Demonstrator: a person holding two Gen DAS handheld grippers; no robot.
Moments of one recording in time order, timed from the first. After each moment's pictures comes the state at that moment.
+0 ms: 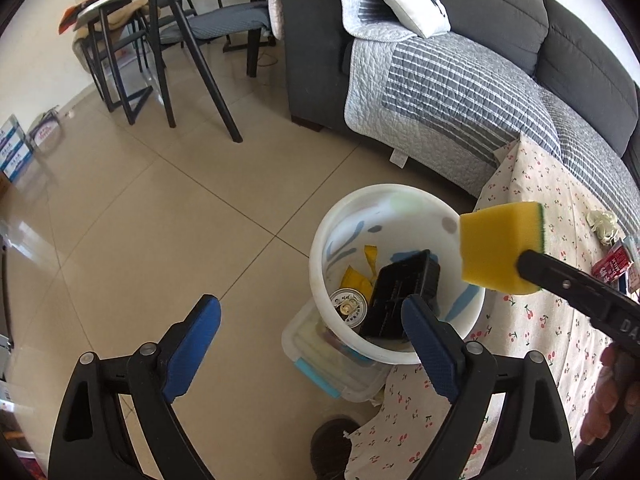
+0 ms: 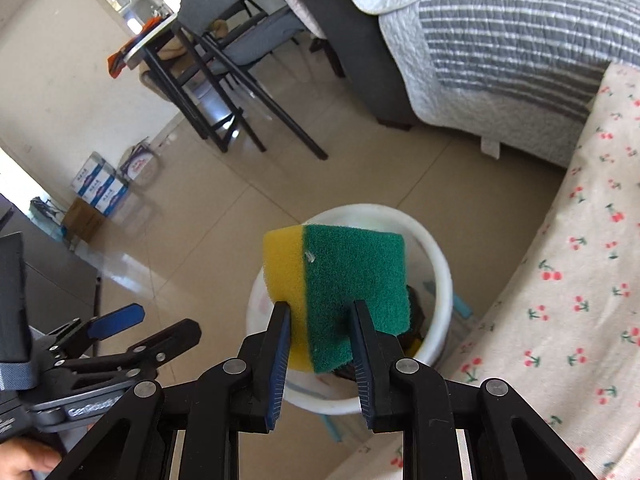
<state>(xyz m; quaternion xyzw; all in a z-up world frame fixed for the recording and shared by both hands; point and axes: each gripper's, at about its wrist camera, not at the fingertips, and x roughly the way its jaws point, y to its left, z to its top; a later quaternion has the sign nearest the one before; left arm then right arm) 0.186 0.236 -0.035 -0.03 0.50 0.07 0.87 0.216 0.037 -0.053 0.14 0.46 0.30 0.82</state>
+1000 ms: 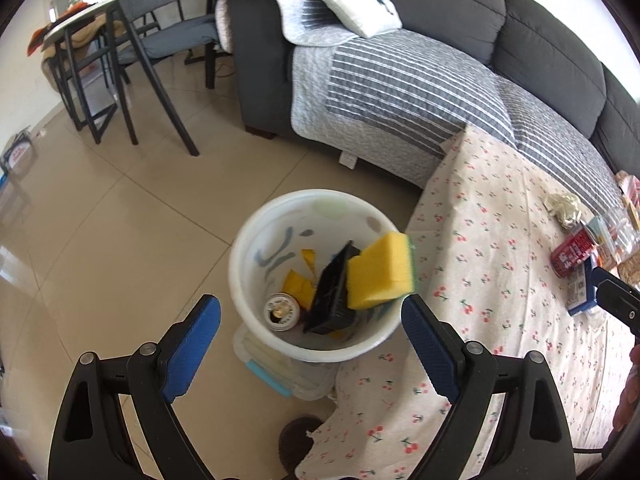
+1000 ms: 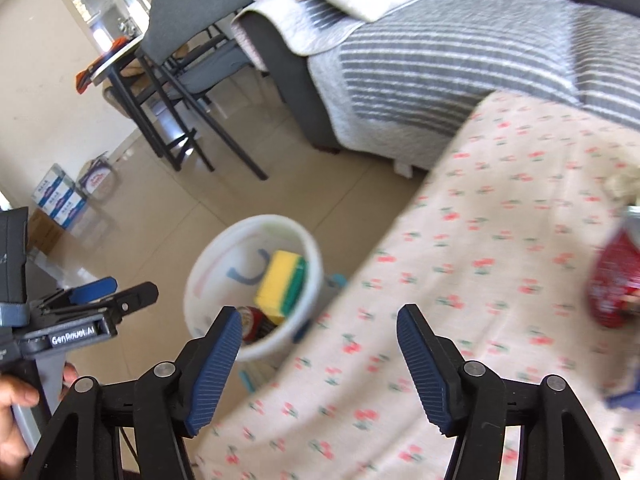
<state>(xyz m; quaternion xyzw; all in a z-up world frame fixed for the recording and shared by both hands) 0.186 0.172 -0.016 -0.02 0.49 0.00 0.87 0.159 -0.084 -0.010 0.11 0.44 0.22 0.86</state>
